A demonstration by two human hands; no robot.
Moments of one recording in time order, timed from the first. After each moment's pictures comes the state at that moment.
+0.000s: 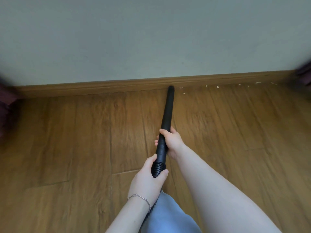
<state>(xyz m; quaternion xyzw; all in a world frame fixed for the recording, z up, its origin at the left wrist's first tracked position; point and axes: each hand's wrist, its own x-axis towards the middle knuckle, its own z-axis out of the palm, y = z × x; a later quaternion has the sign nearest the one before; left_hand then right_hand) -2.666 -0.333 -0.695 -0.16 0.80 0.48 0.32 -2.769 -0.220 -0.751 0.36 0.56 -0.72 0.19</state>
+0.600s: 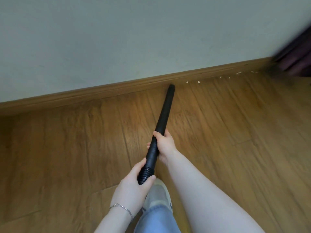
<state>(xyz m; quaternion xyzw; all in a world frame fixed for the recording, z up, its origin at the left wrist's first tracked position) -2.697 -0.308 -0.714 -0.09 0.85 0.42 0.33 -2.780 -0.176 -0.773 0.40 0.52 -0.74 0.12</state>
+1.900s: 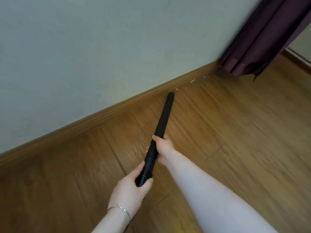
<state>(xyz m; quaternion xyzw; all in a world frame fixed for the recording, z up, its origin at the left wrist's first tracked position) -2.821 -0.190 -0.730 0.07 0.84 0.39 0.37 -2.865 -0.035 -0.774 0.52 0.46 -0.72 0.02</state>
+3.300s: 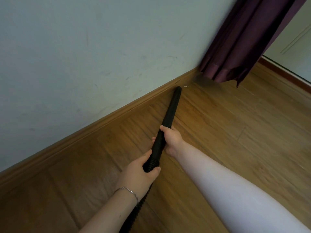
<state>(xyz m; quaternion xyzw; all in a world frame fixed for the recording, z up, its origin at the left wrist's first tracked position) -2.933 -0.040 -0.798 0.21 0.80 0.40 0.39 -2.941 0.125 -0.827 0.52 0.44 -0.72 -0.11</state>
